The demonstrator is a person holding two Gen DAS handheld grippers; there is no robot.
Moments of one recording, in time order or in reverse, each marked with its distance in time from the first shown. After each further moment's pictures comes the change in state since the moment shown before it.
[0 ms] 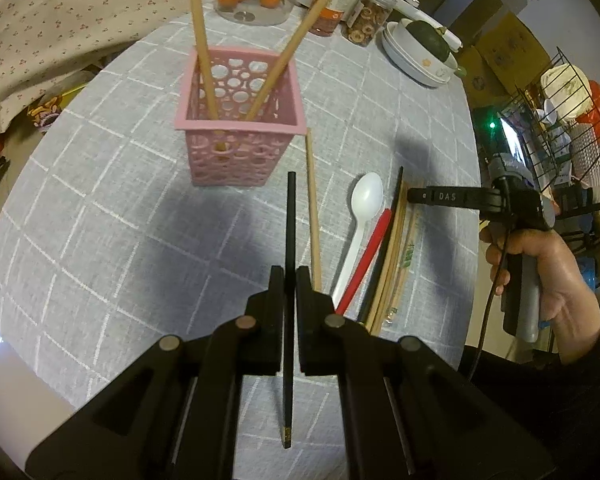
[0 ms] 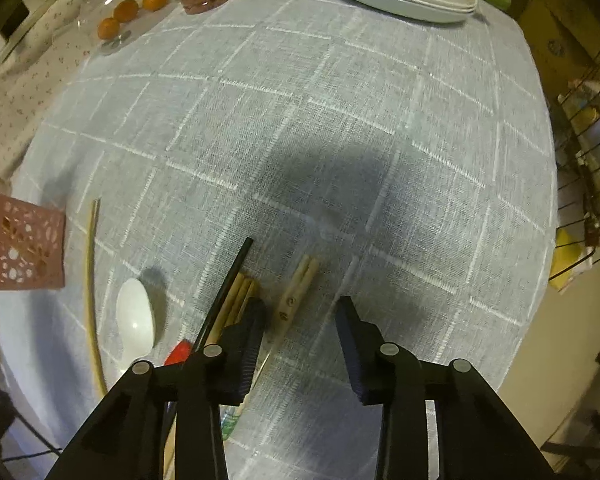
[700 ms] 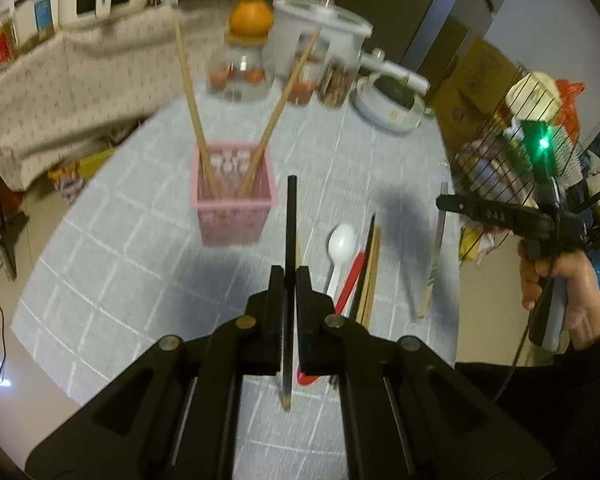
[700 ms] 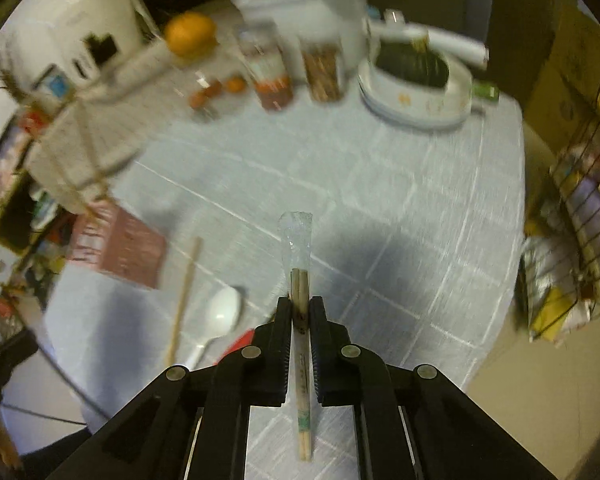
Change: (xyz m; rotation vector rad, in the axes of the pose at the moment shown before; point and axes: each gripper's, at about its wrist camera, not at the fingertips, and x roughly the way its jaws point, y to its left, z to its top) left arm -0.070 -0.022 -0.008 0.096 -0.248 0.024; right arm -0.122 -0.023 -0.040 -0.104 -0.337 0.203
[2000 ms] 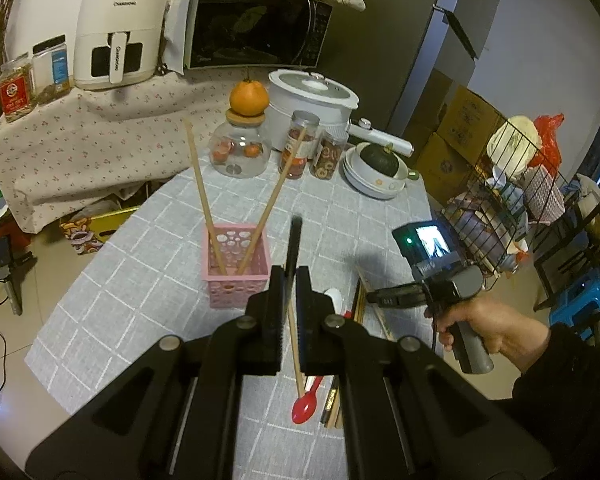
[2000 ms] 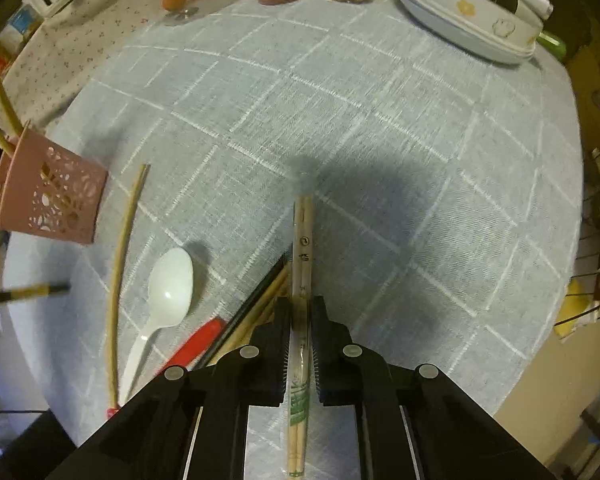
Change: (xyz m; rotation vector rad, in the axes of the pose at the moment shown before) left arm -0.044 -0.005 0.012 0.004 -0.218 -0.005; right arm 0.110 0.000 -0.012 -0.059 0.300 -0.093
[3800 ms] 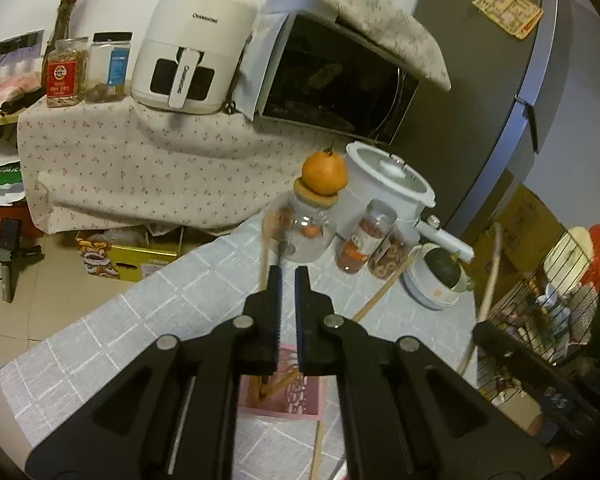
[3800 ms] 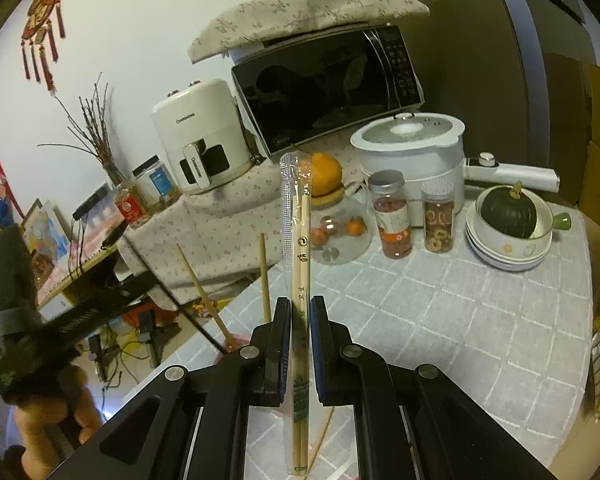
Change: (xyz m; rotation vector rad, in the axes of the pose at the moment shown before) left arm 0.065 0.056 0.050 -0.234 -0.218 0.136; right arm -0.170 0.078 -0.001 0.006 -0.734 0.324
